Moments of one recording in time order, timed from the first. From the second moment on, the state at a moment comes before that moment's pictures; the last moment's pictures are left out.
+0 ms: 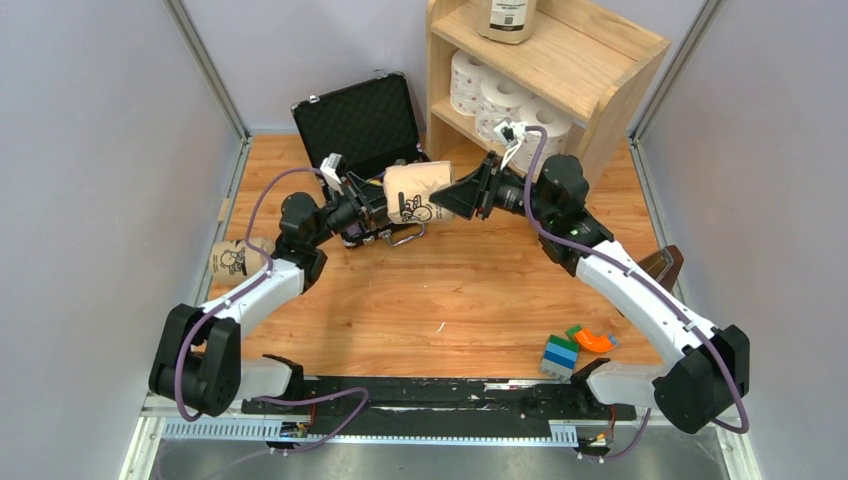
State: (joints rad) left arm -0.33 1.29 0.68 0.76 0.65 -1.58; right arm 0.54 1.25 1.07 0.26 -0.64 0.63
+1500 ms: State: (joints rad) left arm -0.31 0.84 1.02 -0.68 -0.05 -0.30; right arm 0.55 1.55 2.34 -0.77 0.36 -0.22
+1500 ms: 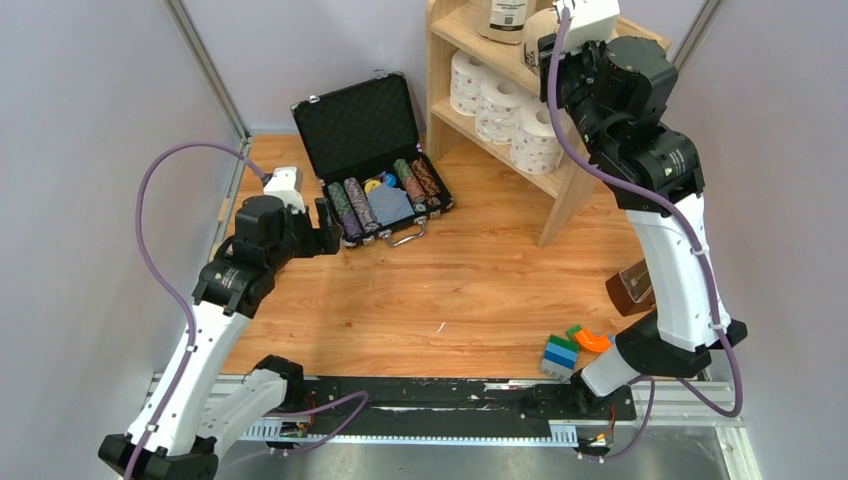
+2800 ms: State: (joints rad) left arm -0.31 0.76 0.83 -0.58 -0.24 -0.14; right arm 0.41 1.76 2.43 -0.55 0.36 -0.47
